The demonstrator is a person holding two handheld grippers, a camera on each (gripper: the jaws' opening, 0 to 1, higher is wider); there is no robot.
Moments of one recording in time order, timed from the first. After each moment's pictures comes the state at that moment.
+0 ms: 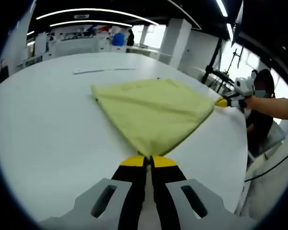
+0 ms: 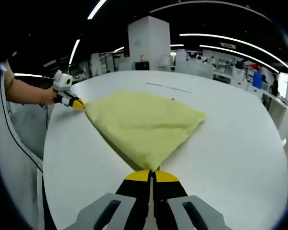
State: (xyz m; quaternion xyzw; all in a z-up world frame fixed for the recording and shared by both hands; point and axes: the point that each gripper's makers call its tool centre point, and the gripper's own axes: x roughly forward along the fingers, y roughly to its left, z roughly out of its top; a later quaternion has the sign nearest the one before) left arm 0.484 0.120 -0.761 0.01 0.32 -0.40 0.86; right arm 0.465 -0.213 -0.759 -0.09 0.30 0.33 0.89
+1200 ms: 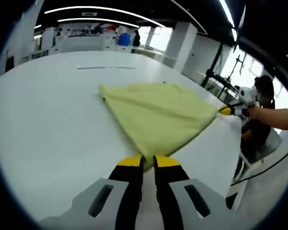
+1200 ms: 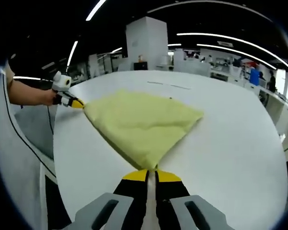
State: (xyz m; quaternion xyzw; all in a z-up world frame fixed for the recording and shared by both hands) left arm 0.459 0.128 -0.753 -0.02 0.33 -0.37 0.87; right arm 0.427 -0.223 -0.755 -0.06 0.30 0.32 0.90
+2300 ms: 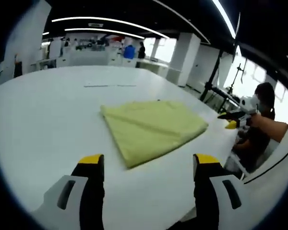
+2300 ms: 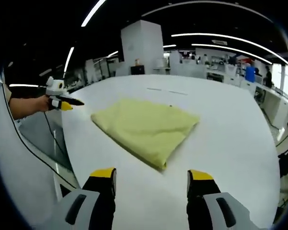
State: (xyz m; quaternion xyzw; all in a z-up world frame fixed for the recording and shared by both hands) left arm 0.416 0.121 -0.685 -0.03 0.29 -0.34 0.90; right arm 0.391 -0.228 -0.714 -0.04 0.30 0.32 0.90
